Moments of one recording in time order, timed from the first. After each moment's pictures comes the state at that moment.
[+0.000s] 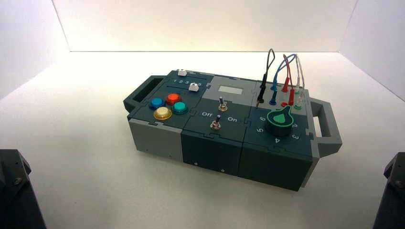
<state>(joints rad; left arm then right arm) -0.14 -1.03 1.10 -0.16 0.32 0.15 0.28 -1.29 1.14 0.03 0.53 0.03</state>
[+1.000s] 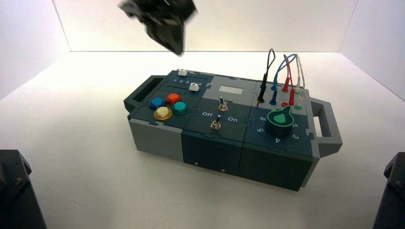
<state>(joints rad) -0.70 -0.03 0.67 -0.18 0.54 0.19 0.28 -1.21 1.14 0.03 0.52 0.03</state>
